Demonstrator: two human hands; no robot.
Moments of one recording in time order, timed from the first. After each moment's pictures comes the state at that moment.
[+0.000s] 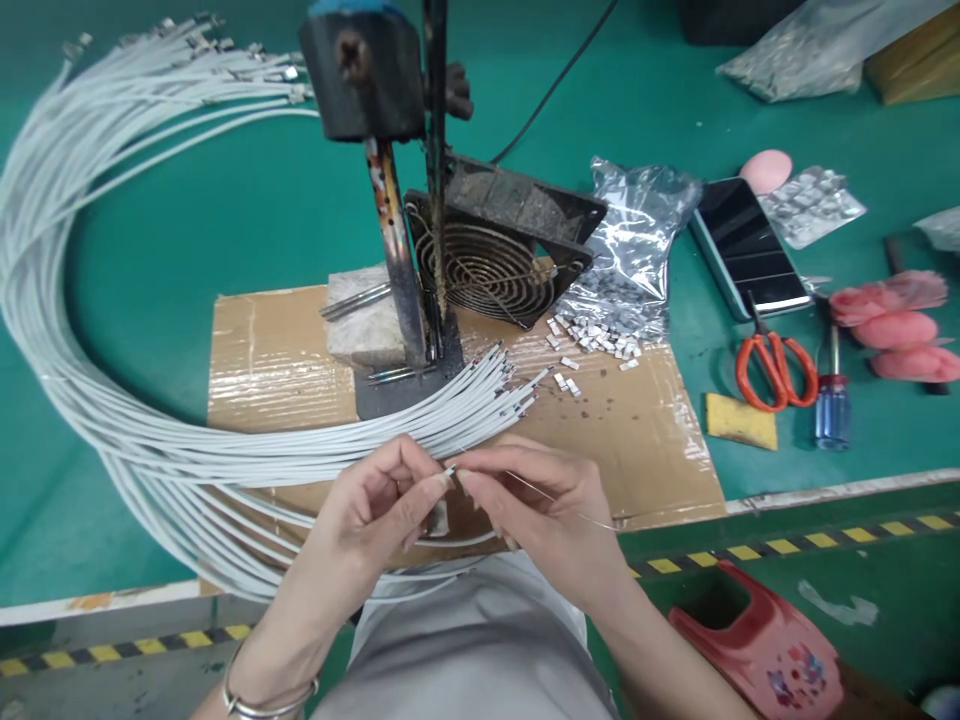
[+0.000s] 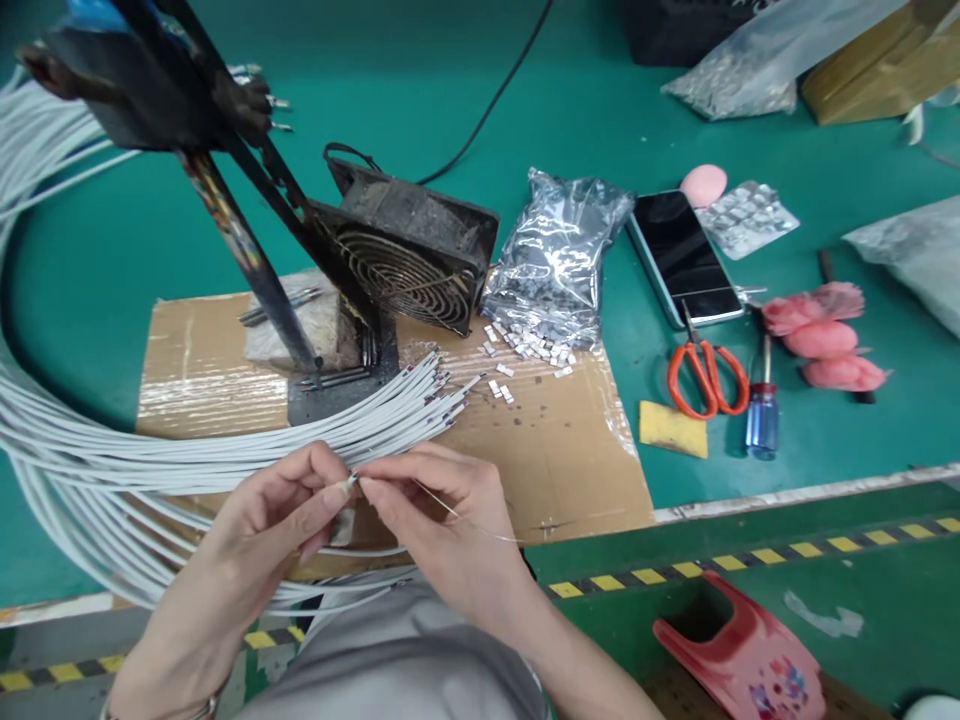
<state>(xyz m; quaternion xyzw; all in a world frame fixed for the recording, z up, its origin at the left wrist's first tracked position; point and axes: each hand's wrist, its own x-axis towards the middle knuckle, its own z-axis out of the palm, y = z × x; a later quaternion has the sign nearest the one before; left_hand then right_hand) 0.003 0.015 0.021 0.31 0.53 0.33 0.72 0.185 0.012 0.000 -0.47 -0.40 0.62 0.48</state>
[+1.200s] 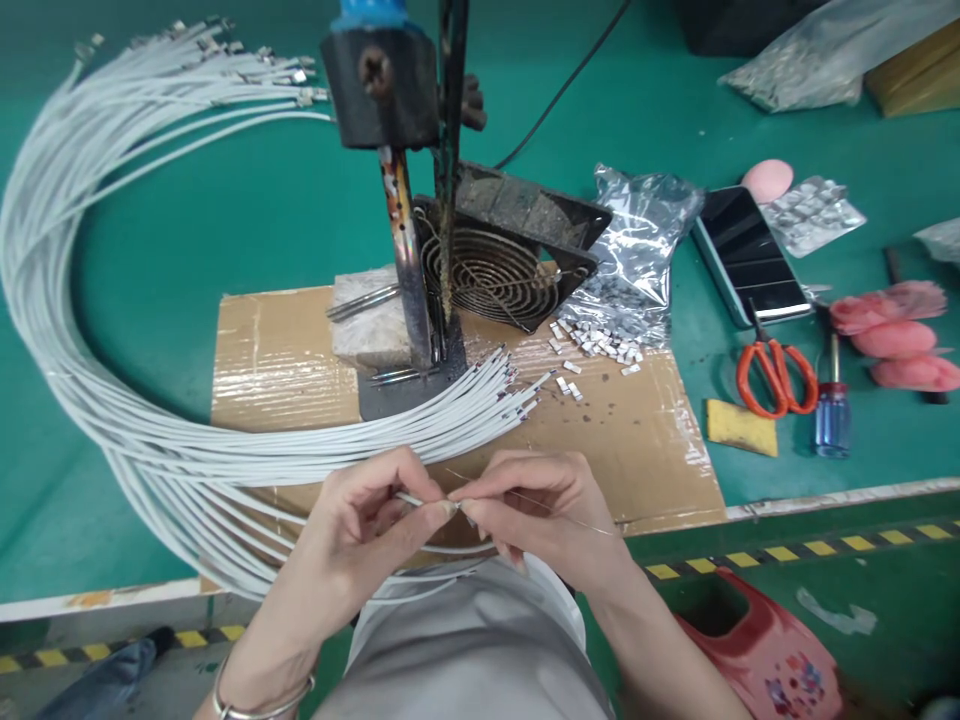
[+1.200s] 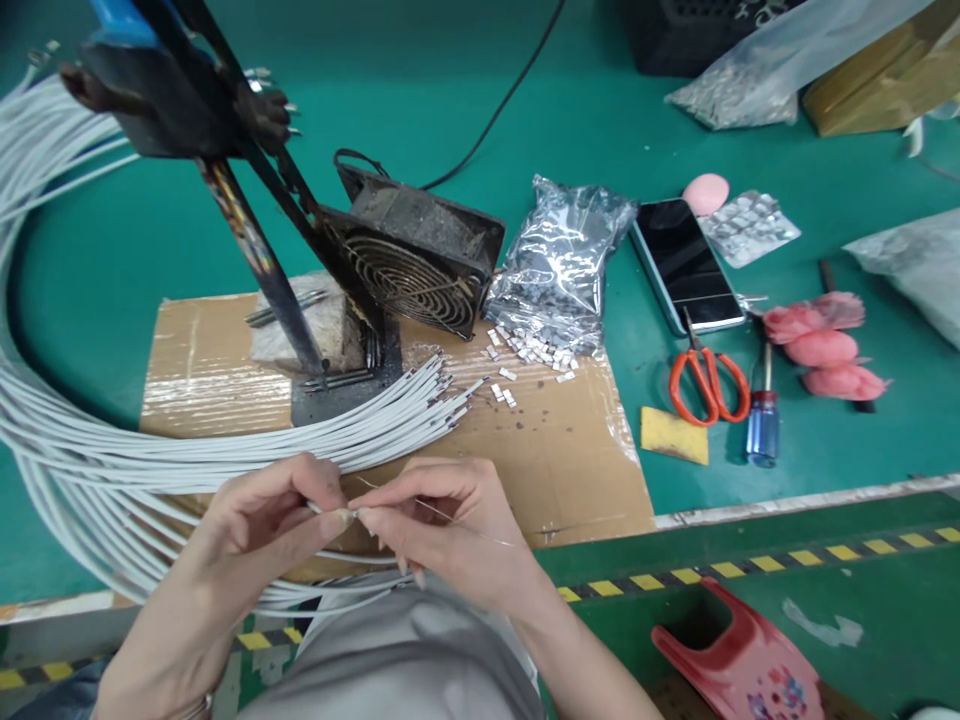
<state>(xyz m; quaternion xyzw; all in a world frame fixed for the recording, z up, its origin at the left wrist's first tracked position) -0.003 0.012 0.031 0.37 0.58 0.31 0.65 0.192 0.010 -0.006 -0.41 -0.30 0.75 0.43</state>
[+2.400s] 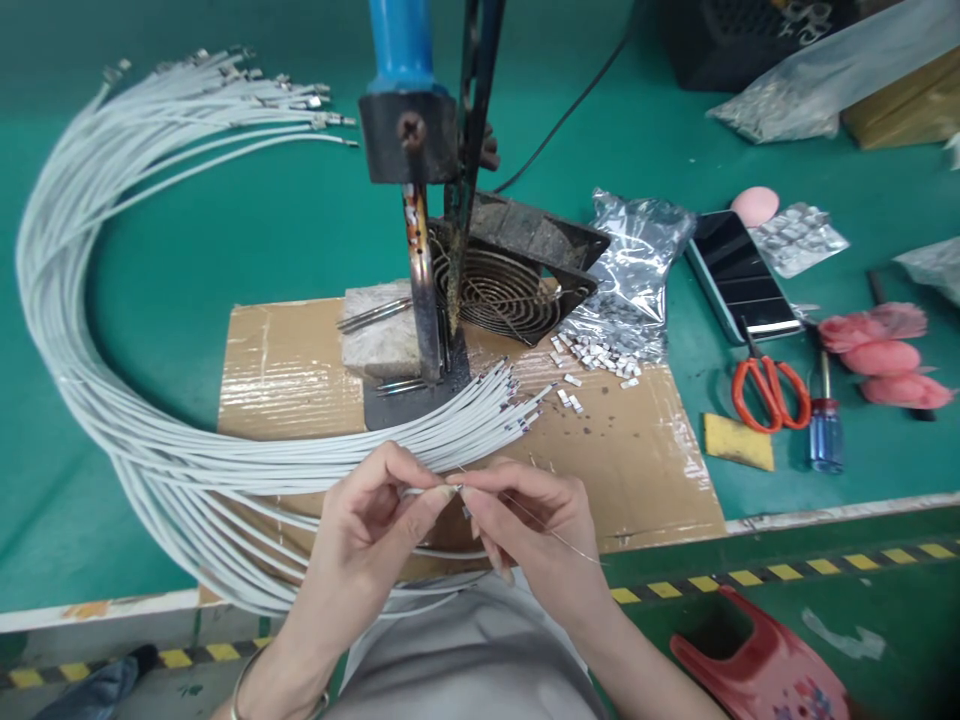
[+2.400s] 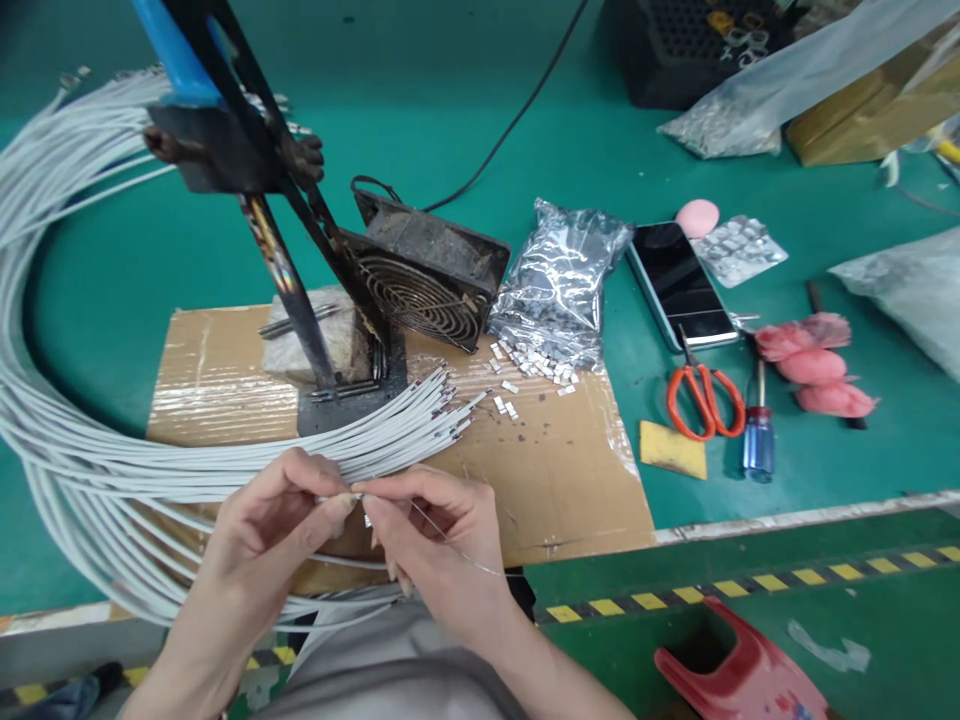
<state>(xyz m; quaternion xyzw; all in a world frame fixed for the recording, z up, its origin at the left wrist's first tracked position) 0.011 0.007 0.023 0.33 0.58 0.43 0.62 0.169 -0.006 -0.015 -0.49 -0.29 0.68 0.46</state>
